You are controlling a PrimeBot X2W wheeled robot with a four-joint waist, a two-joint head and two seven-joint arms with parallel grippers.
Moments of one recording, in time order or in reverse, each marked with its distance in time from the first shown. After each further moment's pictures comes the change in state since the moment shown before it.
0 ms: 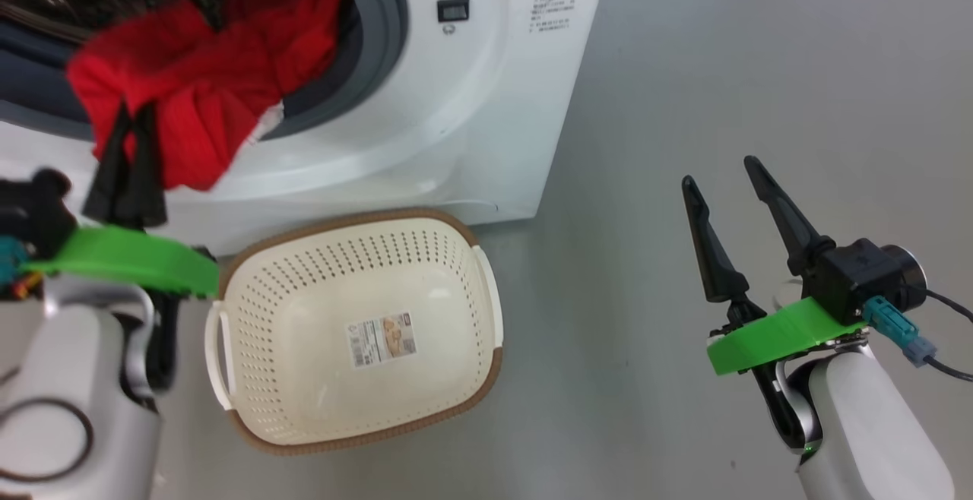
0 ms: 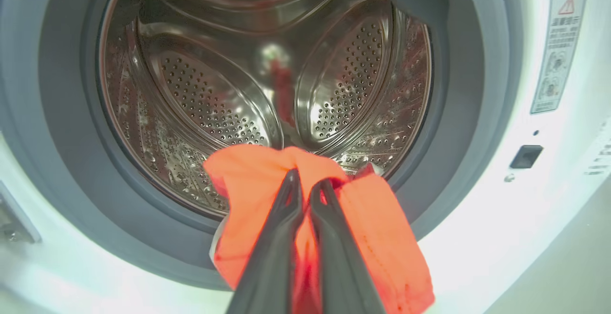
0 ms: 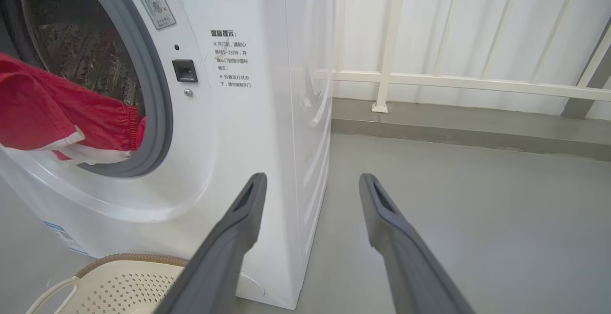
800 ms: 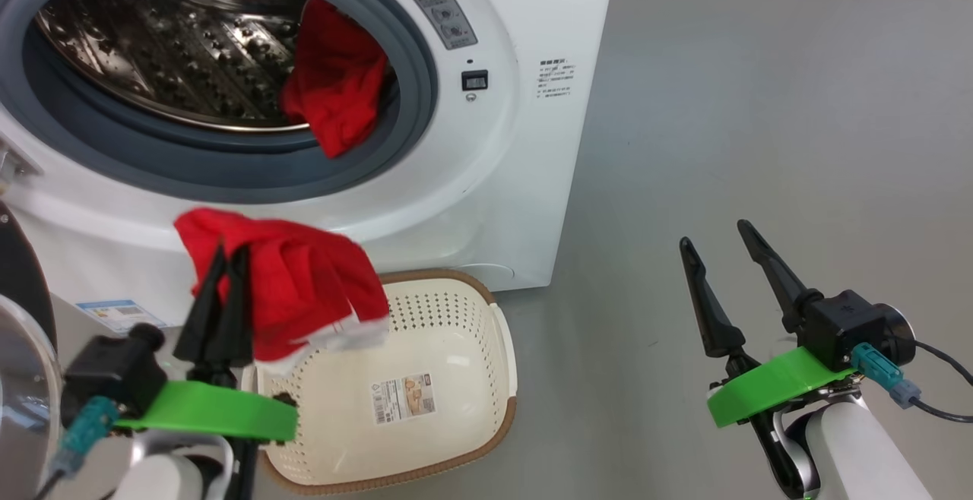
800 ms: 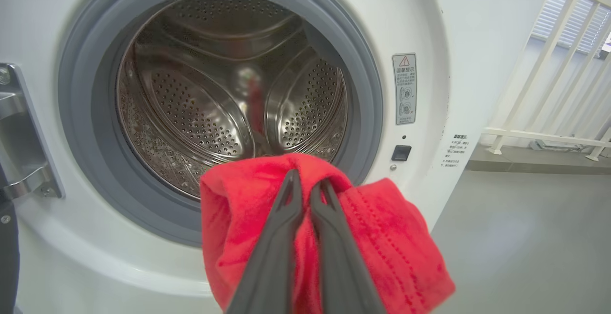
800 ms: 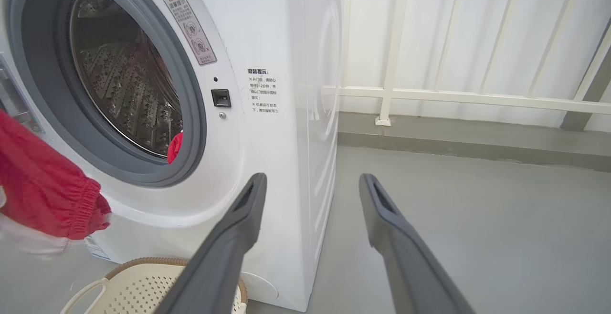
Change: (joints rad) left arm 0.387 -0.054 -0.043 -0.355 -0.005 0.071 0.018; right arm 0.102 0.001 0.002 0.026 0.012 0.000 0.000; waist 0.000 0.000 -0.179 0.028
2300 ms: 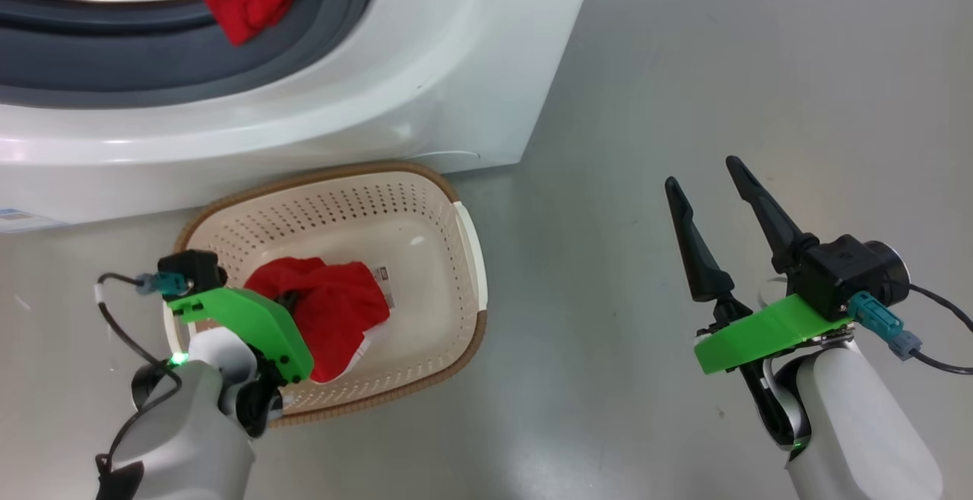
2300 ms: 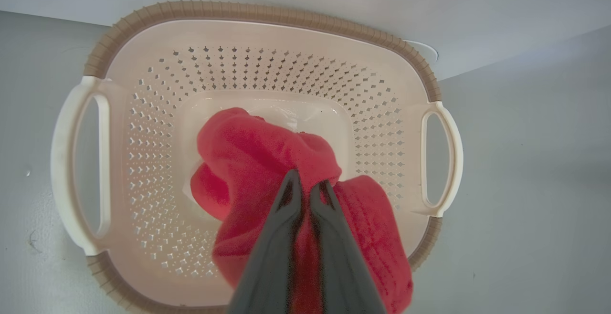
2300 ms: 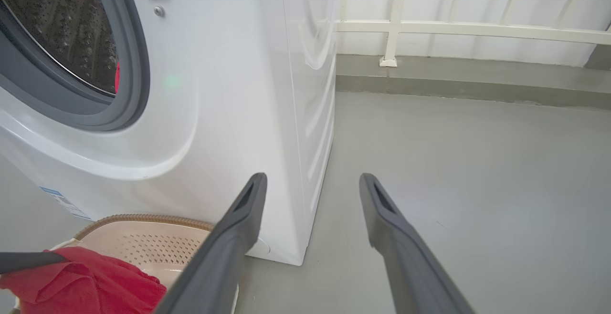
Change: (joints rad) left arm -0.515 -0.130 -0.081 1.083 -0.209 -0.162 0.280; right arm -0.117 -0.001 0.031 -0.005 0.006 0.000 0.000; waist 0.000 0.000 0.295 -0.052
